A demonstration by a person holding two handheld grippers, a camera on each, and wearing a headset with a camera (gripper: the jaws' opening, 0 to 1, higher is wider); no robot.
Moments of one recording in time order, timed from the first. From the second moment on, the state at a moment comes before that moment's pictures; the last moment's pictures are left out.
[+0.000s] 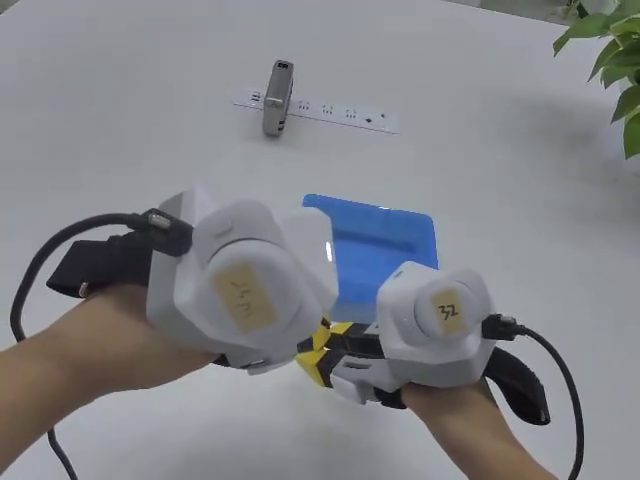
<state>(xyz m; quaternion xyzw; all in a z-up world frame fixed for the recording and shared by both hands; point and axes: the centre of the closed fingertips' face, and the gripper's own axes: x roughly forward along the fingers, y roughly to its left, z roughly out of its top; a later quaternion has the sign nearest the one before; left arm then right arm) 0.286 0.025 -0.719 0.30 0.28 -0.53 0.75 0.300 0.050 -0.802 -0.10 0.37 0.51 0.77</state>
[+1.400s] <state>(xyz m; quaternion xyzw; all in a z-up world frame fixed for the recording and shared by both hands) 0.289 0.020 -0.691 0.29 0.24 -0.50 0.78 0.306 0.049 -0.757 -0.28 0.26 0.52 0.76</state>
